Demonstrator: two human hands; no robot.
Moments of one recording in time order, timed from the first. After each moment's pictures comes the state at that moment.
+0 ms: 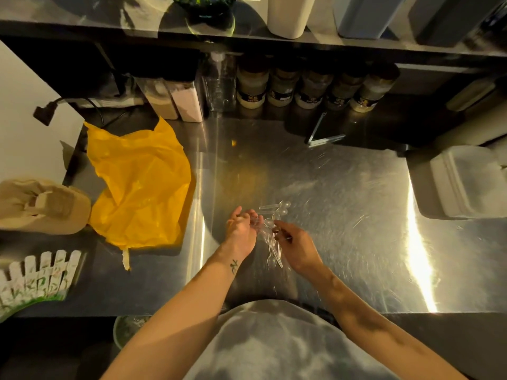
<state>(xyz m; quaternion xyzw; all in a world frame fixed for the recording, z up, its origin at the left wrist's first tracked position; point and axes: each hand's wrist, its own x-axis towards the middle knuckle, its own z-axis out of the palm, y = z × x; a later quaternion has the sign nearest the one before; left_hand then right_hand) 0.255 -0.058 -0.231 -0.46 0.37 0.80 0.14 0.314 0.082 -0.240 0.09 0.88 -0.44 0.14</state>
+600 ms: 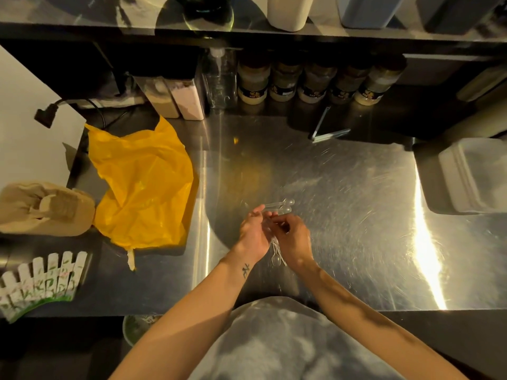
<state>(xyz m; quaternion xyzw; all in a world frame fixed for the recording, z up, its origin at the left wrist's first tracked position) 0.262 -0.046 -0.226 -0.43 0.37 0.79 0.23 0.301 0.052 -0.247 0.19 0.83 -0.51 0.07</state>
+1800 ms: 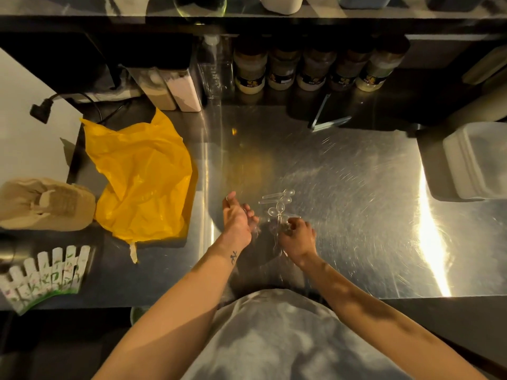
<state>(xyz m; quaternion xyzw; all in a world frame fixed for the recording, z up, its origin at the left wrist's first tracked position) 0.247 -0.072 -0.250 -0.48 0.43 0.75 0.16 0.320 0.074 -0.278 0.27 0.86 -0.36 0.23</state>
